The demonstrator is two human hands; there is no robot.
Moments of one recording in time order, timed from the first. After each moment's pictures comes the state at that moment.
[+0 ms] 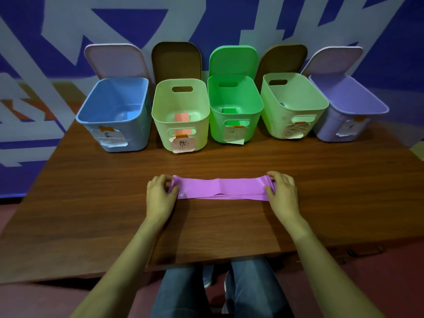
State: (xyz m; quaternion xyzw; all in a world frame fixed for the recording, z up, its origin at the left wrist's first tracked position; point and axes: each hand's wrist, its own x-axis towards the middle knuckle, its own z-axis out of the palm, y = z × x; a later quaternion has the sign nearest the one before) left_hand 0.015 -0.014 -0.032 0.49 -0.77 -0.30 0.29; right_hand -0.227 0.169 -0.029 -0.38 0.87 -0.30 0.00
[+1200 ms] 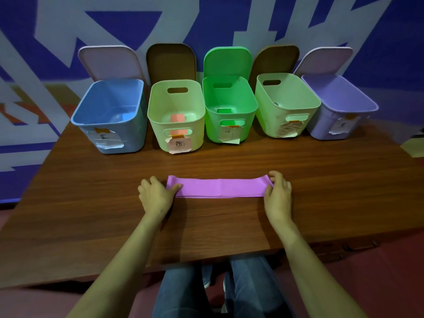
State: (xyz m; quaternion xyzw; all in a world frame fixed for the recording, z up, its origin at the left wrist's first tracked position) left_hand 0.003 -0.019 -0.025 0.62 -0.73 -0.25 0.15; right_hand -0.206 0.170 -0.034 -0.29 0.88 -0.37 -0.02
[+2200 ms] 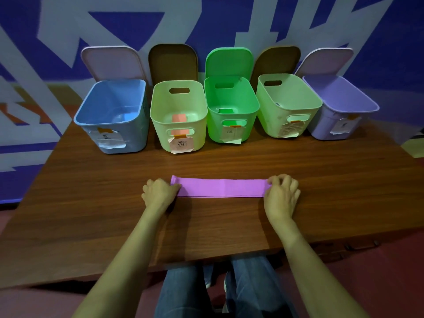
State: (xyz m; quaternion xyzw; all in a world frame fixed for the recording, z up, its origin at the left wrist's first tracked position) left_hand -0.001 -0.034 -0.019 0.64 -0.72 -0.27 0.03; right_hand -0.203 0.164 -0.040 -0.27 0.94 -0.19 -0.07
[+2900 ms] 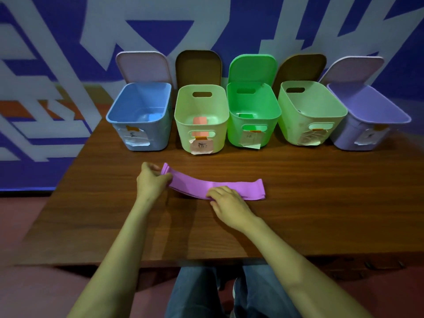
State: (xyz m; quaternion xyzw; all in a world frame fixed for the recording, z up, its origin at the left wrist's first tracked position) left_hand 0.052 -0.041 0.032 0.60 -0.62 -0.43 0.28; right_hand -0.109 0.092 -0.029 -0.66 0.72 -0.18 0.08
